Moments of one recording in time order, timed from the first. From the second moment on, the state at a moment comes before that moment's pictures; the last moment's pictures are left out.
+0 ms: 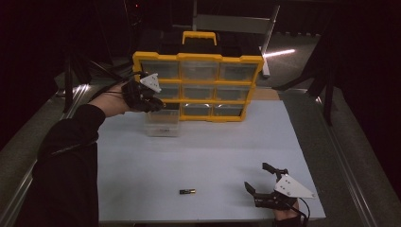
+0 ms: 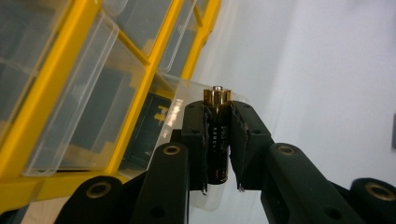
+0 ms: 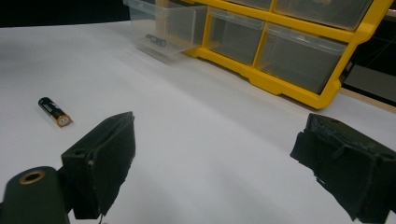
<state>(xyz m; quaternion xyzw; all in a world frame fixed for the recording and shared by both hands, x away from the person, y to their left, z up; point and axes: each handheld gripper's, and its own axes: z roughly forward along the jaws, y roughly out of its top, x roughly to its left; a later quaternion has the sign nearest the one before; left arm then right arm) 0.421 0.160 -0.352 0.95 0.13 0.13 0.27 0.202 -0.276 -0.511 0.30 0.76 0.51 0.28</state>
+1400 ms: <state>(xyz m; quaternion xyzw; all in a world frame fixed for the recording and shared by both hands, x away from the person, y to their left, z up) 0.450 0.144 -0.440 0.95 0.18 0.17 0.18 0.204 -0.277 -0.515 0.30 0.76 0.51 0.27</state>
